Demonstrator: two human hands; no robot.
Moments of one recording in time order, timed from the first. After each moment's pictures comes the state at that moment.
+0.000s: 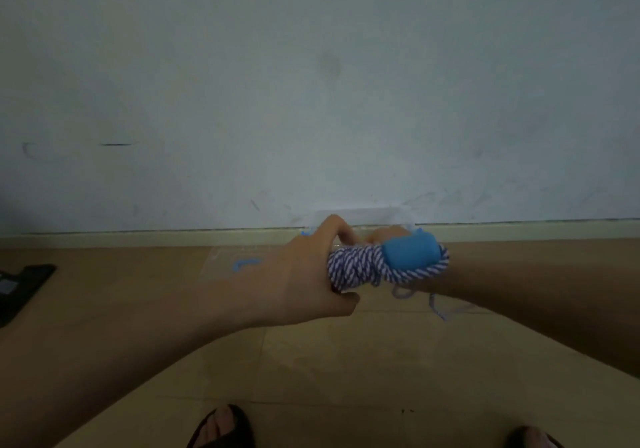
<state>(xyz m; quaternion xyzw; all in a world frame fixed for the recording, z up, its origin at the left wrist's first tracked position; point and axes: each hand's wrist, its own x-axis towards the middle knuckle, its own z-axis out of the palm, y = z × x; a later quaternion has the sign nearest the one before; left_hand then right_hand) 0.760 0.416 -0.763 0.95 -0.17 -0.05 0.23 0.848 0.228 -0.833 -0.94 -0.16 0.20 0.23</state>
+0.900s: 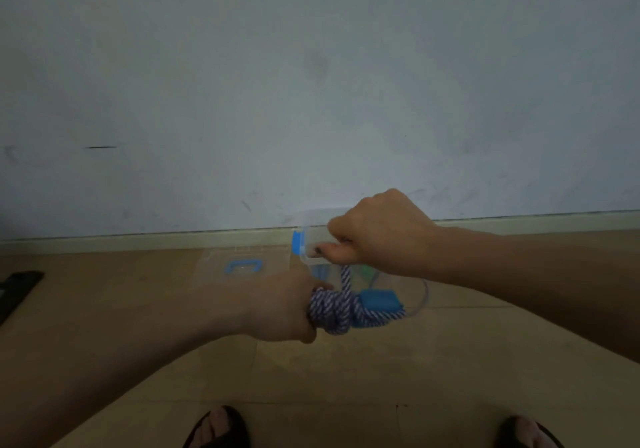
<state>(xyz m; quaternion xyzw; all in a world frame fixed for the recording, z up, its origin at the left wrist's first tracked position) 0.769 0.426 -0.792 0.94 -0.18 -0.28 0.11 0.829 0.247 -0.772 -0.89 -0.41 -0.18 -0.02</state>
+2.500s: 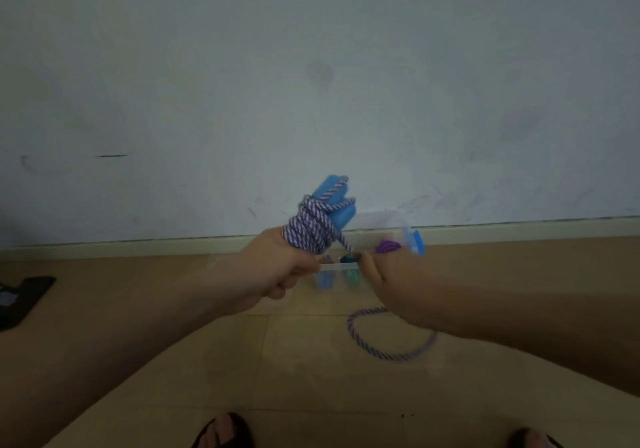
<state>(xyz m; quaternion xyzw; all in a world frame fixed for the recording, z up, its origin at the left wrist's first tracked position) 0.781 0.433 -0.774 0.82 0.08 -0.16 0.55 0.812 0.228 -0.833 -0.94 -0.32 -0.01 0.15</state>
